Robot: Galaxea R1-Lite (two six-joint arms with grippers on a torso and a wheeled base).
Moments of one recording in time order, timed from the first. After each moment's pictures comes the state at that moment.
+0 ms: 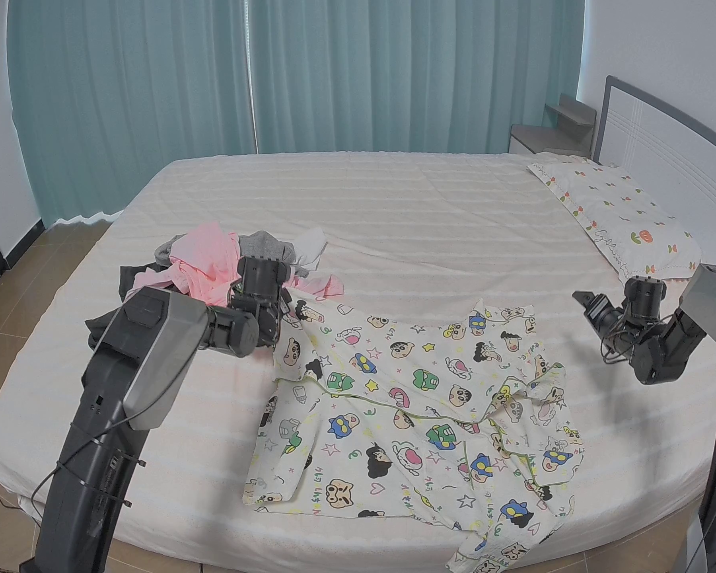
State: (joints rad) left arm -0.27 2.71 -2.00 -0.20 0.48 -0.64; right arm -0.12 2.36 -0.96 -1.00 0.08 0.73
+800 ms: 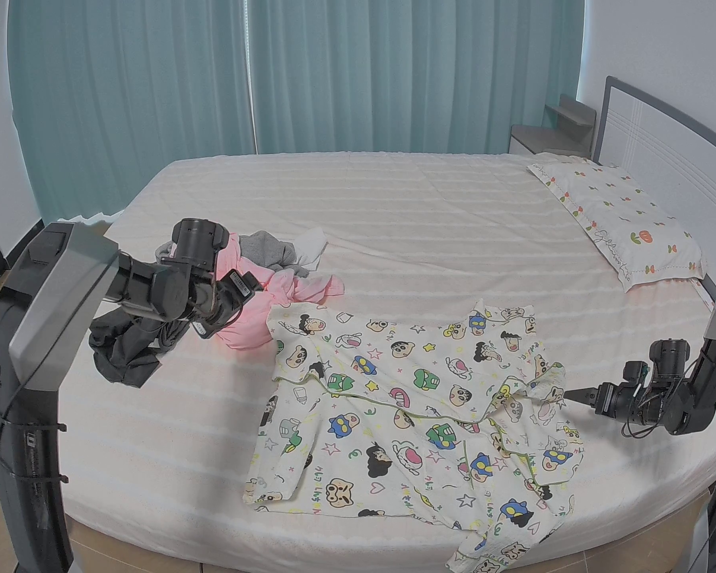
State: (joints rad) left arm -0.18 2.31 -1.49 -0.12 0.03 -0.85; right arm -0.22 2.30 -0.55 -1.00 0.53 0.20
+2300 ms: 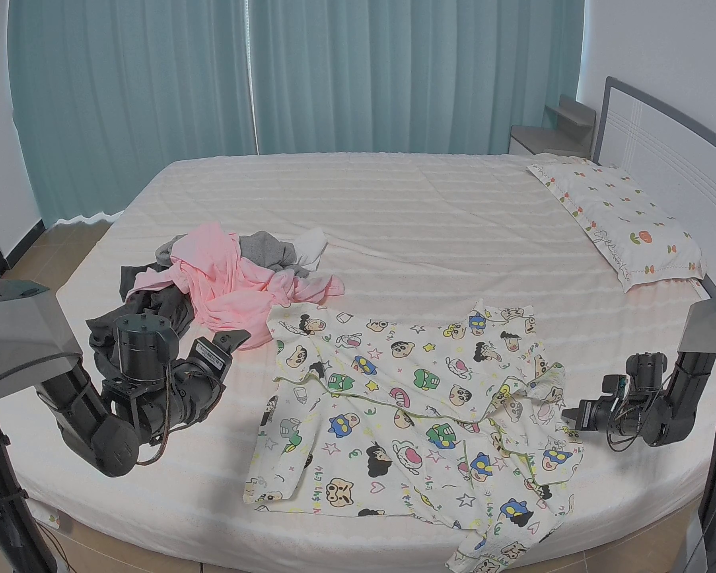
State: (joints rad) left arm -0.27 2.05 -0.51 -1.12 -0.01 -1.14; right arm -0.16 2.42 -0.58 -1.08 0.38 0.10
